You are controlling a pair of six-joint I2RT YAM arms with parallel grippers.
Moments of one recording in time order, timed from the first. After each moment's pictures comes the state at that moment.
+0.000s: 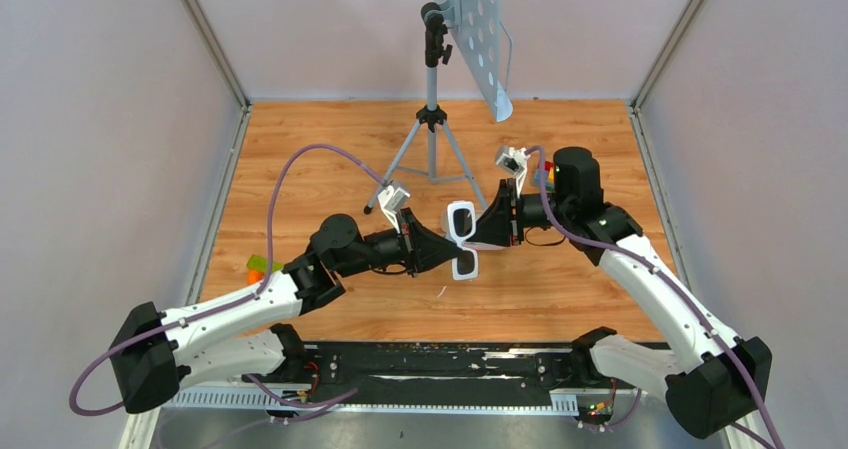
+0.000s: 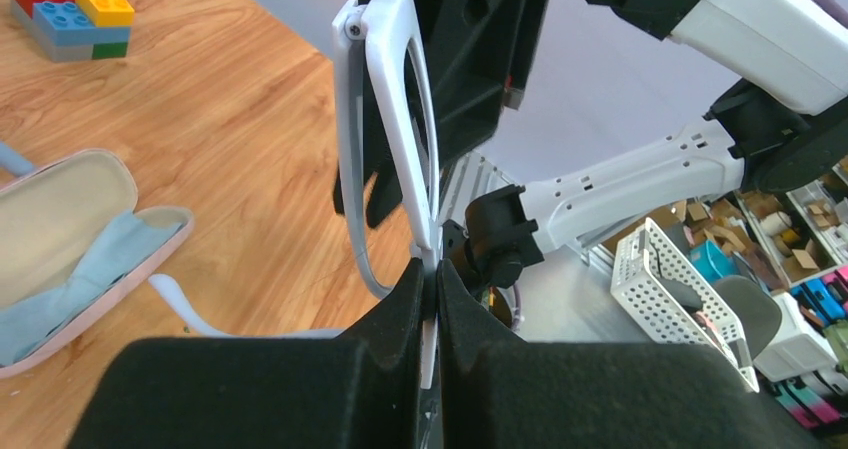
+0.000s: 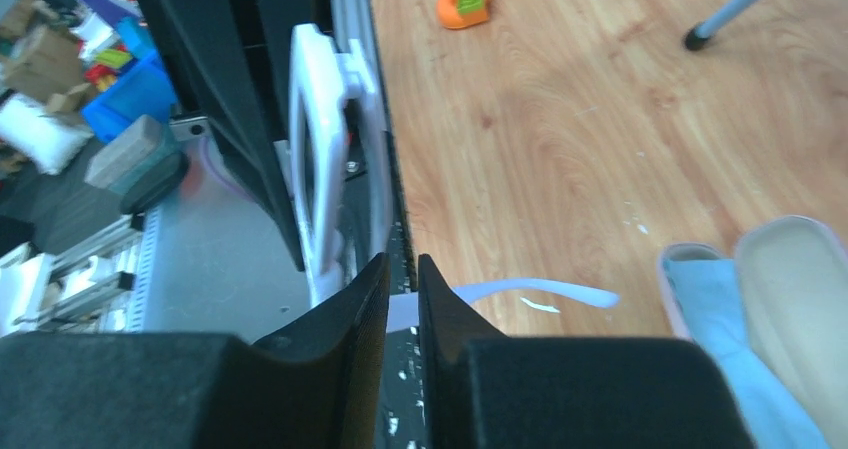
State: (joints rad) left arm -0.94 1.00 0.59 0.48 0.33 -0.63; right arm 0.44 1.05 0.93 -0.30 -1.06 0.12
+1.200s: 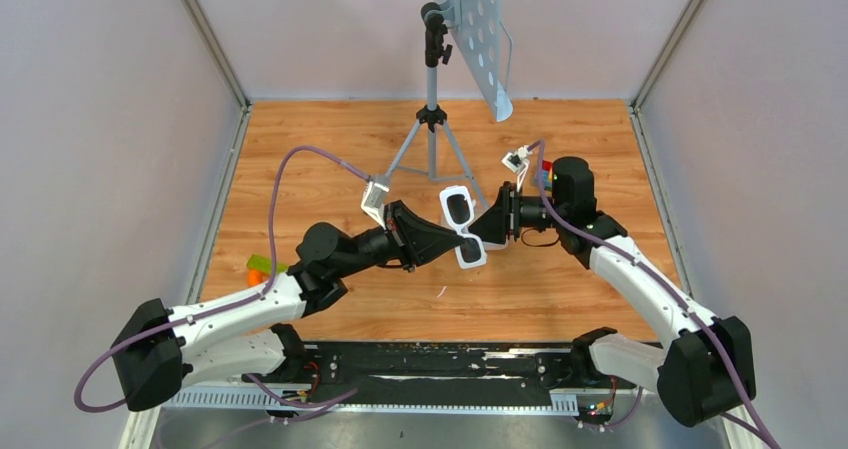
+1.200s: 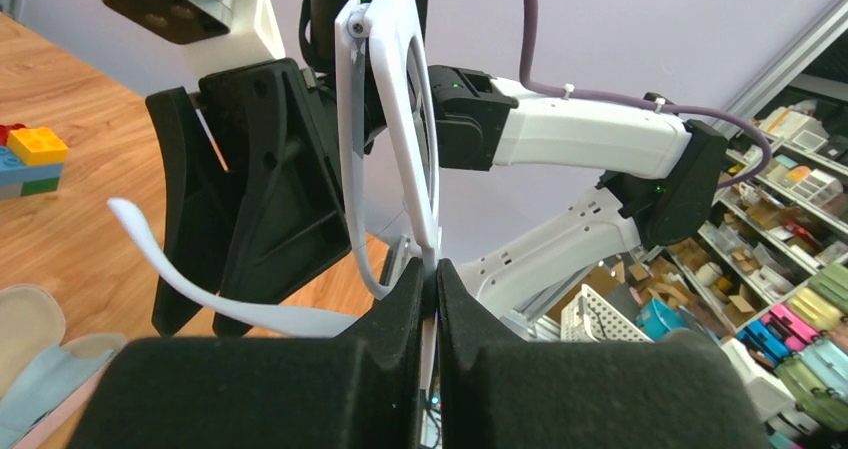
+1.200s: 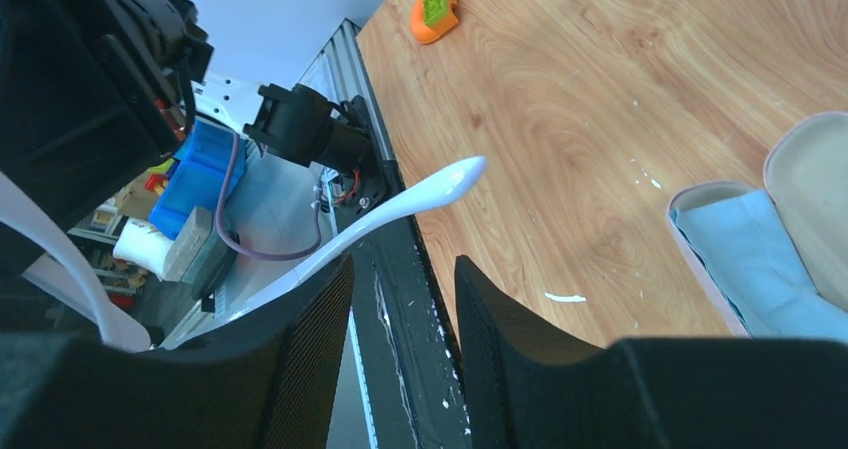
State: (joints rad) left arm -0.94 1.02 0.55 0.81 0.33 -0.72; right arm 0.36 1.11 0.77 -0.06 -1.02 0.42
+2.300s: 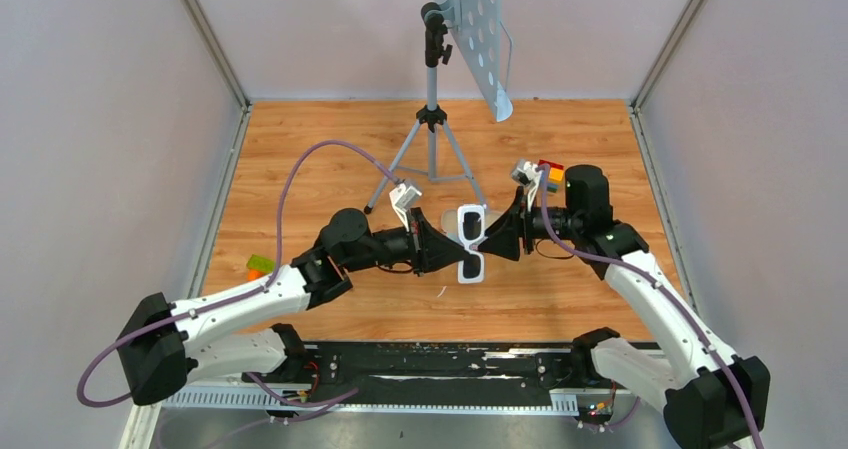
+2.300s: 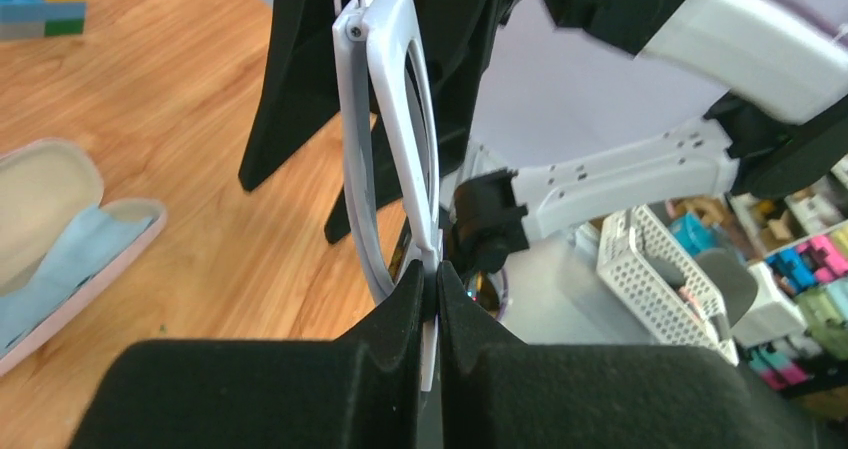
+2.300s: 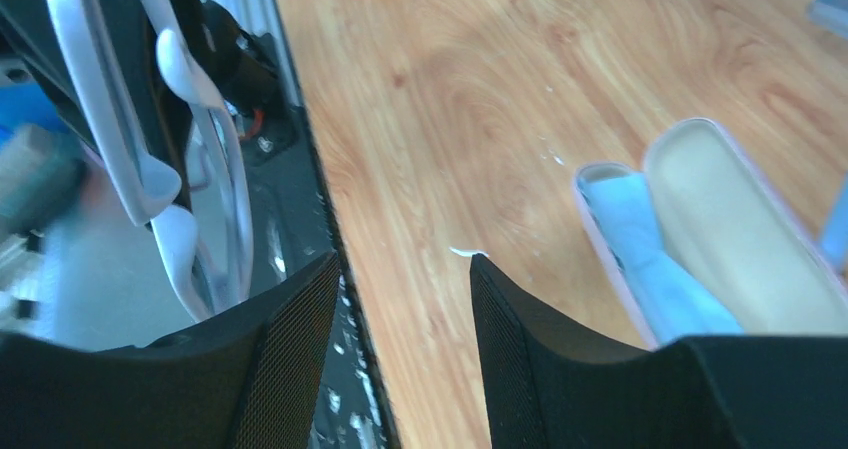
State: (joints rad) left arm -0.94 1.08 0.62 0.54 0.39 -0.67; right arm 0.34 0.96 0.77 -0.30 -0.98 0.04
